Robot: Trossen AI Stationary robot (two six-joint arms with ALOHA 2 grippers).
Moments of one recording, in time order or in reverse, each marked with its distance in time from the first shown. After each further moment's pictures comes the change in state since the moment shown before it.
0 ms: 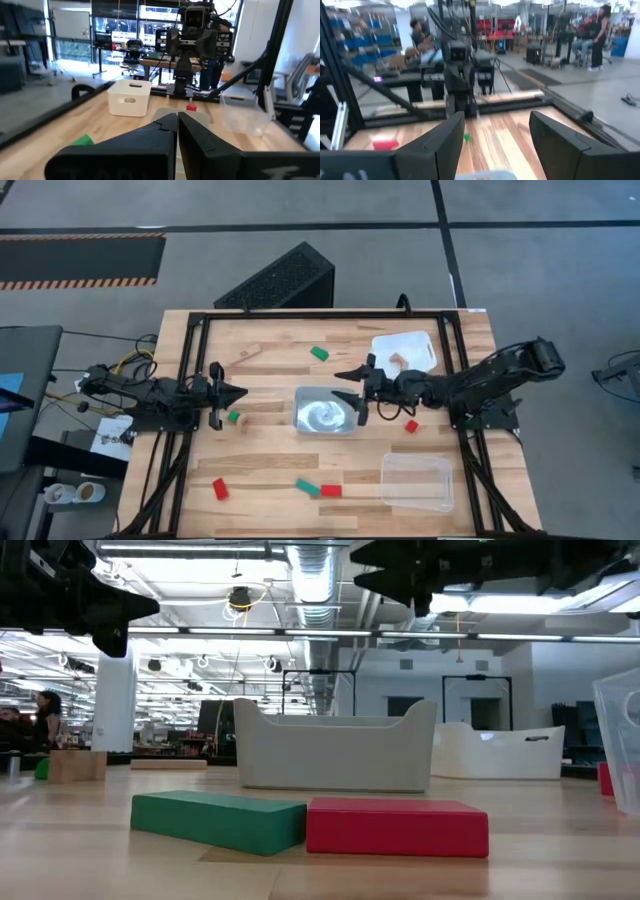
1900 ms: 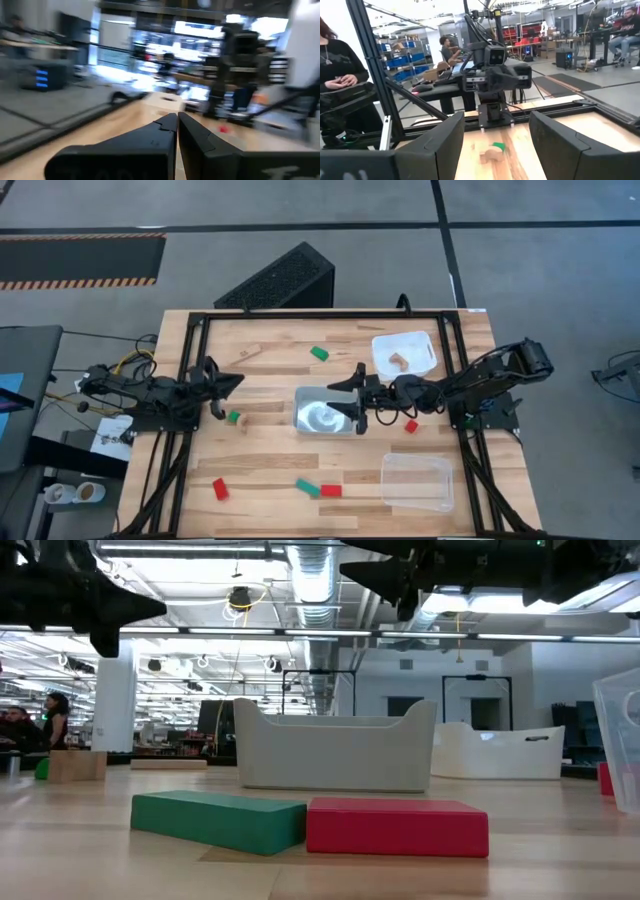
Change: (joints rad) left arm 0.002 0.000 0.000 0.071 -0.175 -0.022; right arm 0.012 0.105 0.001 0.174 -0.124 0.093
